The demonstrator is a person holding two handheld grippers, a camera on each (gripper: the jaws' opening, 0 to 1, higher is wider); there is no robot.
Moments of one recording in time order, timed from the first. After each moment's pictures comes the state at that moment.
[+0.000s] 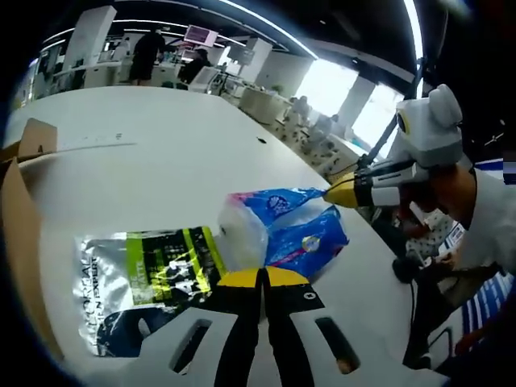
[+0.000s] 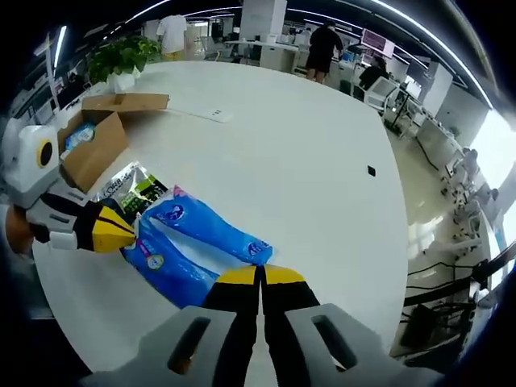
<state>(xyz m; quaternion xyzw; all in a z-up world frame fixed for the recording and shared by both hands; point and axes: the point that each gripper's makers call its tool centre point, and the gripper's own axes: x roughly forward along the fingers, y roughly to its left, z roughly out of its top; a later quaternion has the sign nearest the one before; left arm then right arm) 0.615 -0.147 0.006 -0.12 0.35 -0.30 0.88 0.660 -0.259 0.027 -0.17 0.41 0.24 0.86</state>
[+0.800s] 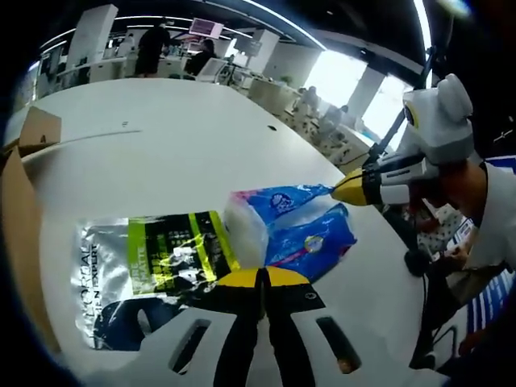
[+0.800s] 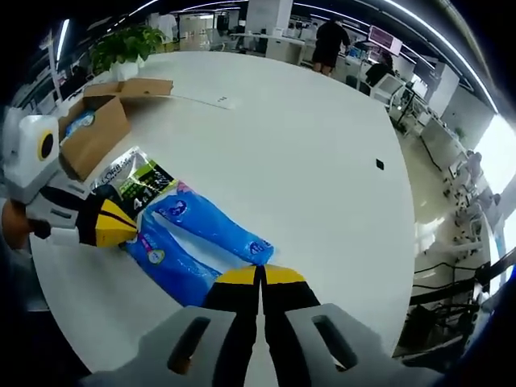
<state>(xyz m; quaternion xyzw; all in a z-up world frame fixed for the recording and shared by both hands) 0.610 -0.146 -0.011 -0.11 0.37 -0.27 0.88 0.659 -0.260 0.012 -0.18 0.42 0.24 0.85</state>
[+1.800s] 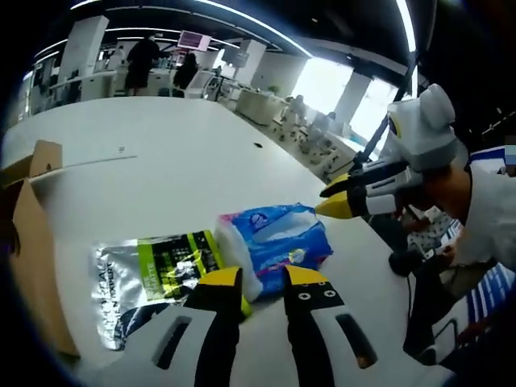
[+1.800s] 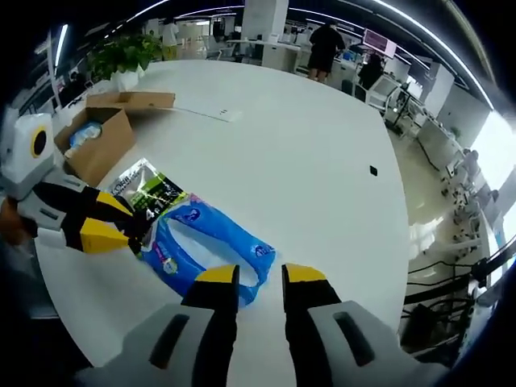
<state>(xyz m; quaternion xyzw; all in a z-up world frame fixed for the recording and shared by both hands) 0.594 -0.137 0.036 -0.11 0.33 -0.31 0.88 0.645 -0.249 0.040 -0.17 0.41 0.24 0.86</state>
